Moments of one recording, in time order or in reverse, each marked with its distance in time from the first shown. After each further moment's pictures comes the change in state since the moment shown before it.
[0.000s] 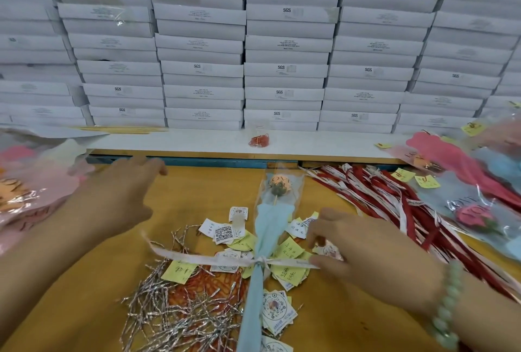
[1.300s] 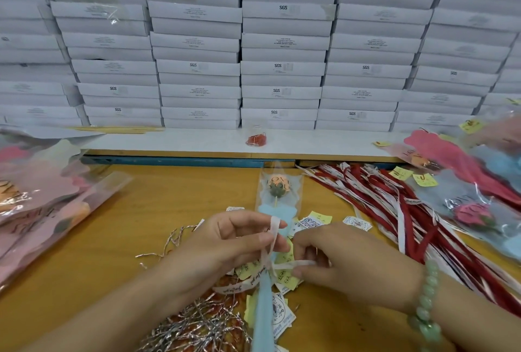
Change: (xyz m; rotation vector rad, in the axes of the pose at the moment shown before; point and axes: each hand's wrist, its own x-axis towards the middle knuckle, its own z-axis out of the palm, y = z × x) left_hand -0.035 0.110 0.039 -1.821 -0.512 0.303; right_hand 0.010 0.001 0.013 0.354 -0.077 -0.029
